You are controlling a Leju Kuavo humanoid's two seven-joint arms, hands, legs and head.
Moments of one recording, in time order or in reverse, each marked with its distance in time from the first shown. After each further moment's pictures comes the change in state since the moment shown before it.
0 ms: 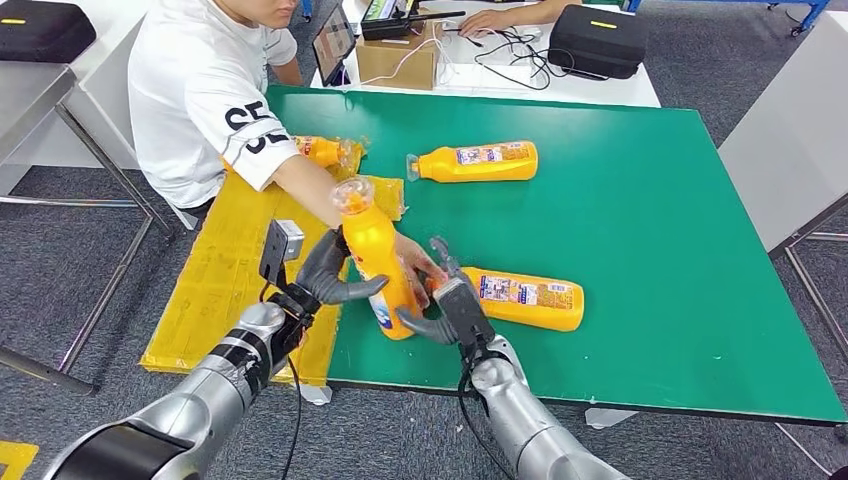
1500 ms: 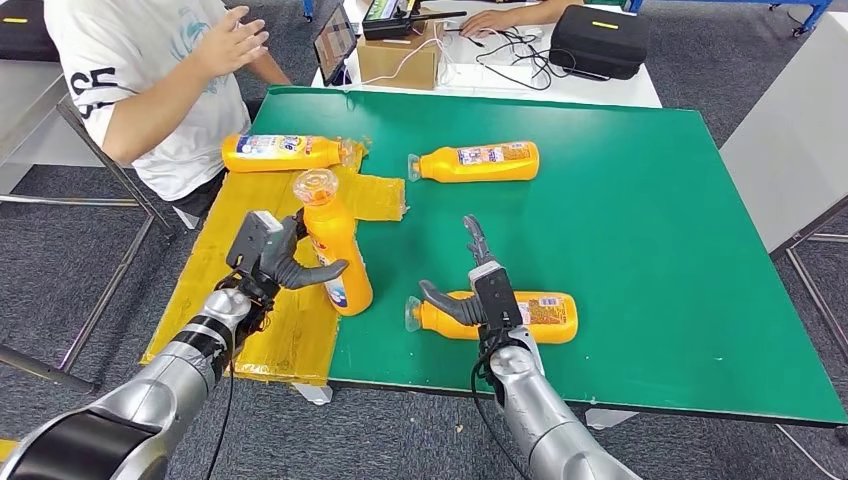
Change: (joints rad) left arm -0.051 0.143 -0.057 0.009 -0.227 0.201 0.019; right arm 0.021 -0.035 -0.055 -0.107 -0.054 0.000 -0.011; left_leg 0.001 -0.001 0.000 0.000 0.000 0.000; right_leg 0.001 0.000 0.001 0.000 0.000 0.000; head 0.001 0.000
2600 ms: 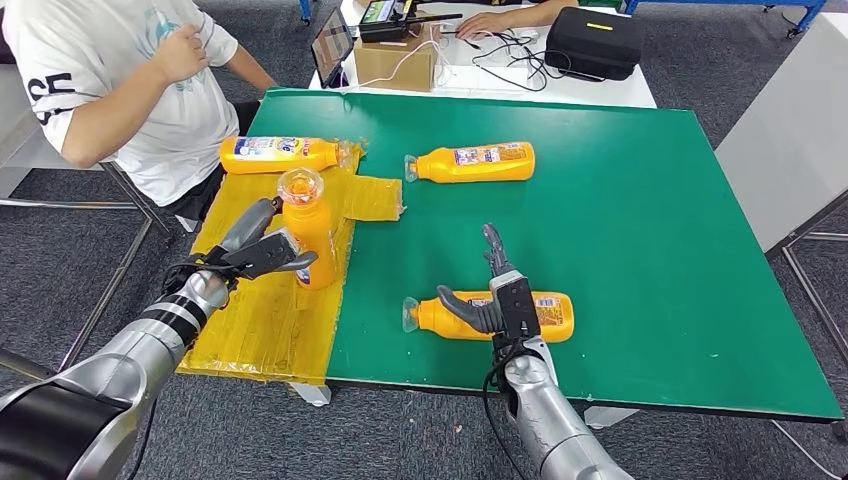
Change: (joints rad) left arm -0.084 0.099 -0.091 0.066 -0.357 0.280 -0.027; right arm 0.044 -0.029 -0.031 -0.044 -0.018 0.018 -0.005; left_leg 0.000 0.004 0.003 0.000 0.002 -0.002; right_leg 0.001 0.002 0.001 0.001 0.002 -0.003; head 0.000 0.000
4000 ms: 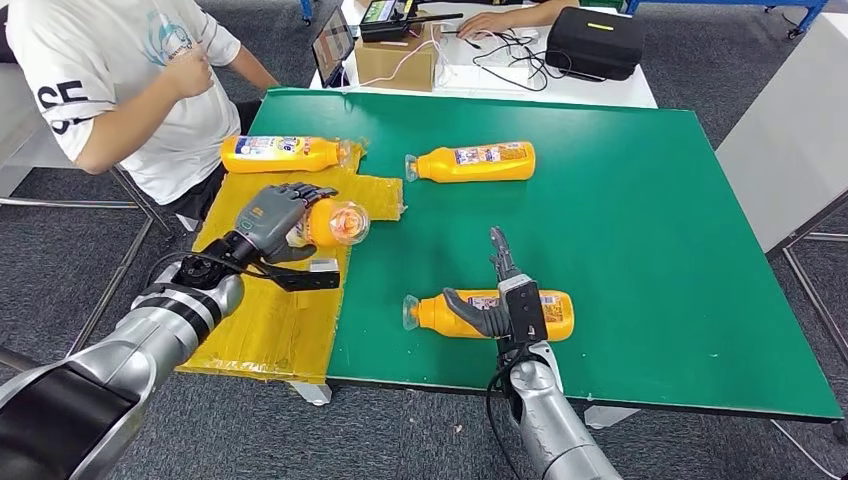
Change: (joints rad) left arm -0.064 -0.017 -0.206 0.003 -0.560 0.431 0.281; right arm 0.049 0.000 -0.047 -0.075 0.023 0.022 0.031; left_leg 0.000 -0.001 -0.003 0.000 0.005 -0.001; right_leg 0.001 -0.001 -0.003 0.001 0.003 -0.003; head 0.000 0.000
